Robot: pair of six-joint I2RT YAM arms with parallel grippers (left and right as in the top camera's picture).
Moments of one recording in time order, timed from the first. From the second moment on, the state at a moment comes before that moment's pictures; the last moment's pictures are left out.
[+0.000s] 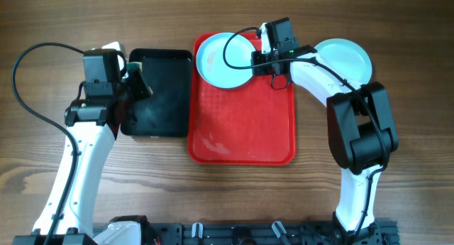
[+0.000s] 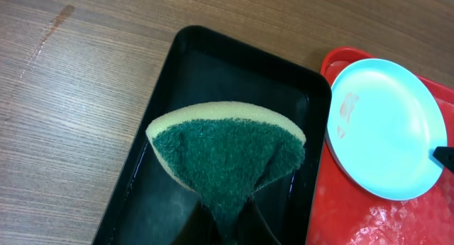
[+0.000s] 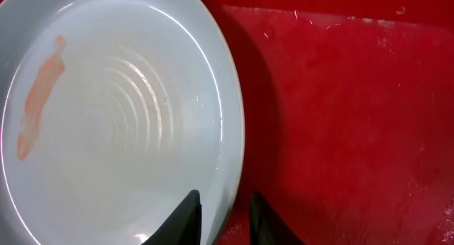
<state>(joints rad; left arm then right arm) 0.02 1.34 1.00 -0.53 0.02 -0.31 0.33 2.15 1.47 -0.34 -0.16 0.22</state>
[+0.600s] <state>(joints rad) 0.02 1.34 1.00 -0.54 0.02 -0.31 0.33 2.15 1.46 -0.32 -0.13 0.29</state>
